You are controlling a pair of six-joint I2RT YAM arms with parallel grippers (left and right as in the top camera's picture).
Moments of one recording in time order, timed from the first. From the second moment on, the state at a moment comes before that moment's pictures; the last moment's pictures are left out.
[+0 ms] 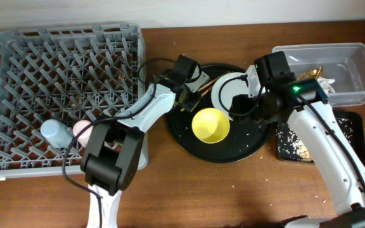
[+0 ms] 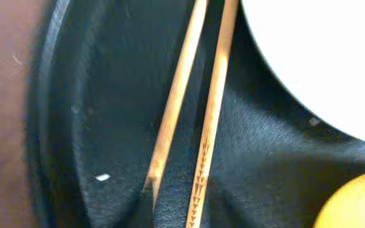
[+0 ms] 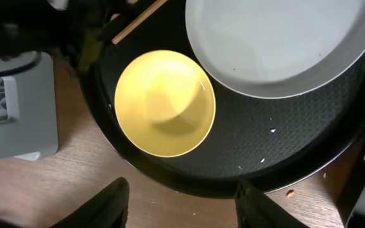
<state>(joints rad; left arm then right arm) -0.50 2.18 1.62 -0.52 0.07 0.24 0.23 1.53 1.39 -1.09 -0.23 0.24</state>
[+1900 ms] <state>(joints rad) -0.56 2.28 1.76 -0.75 0.02 0.12 0.23 1.53 1.39 -1.08 -0.23 0.24</state>
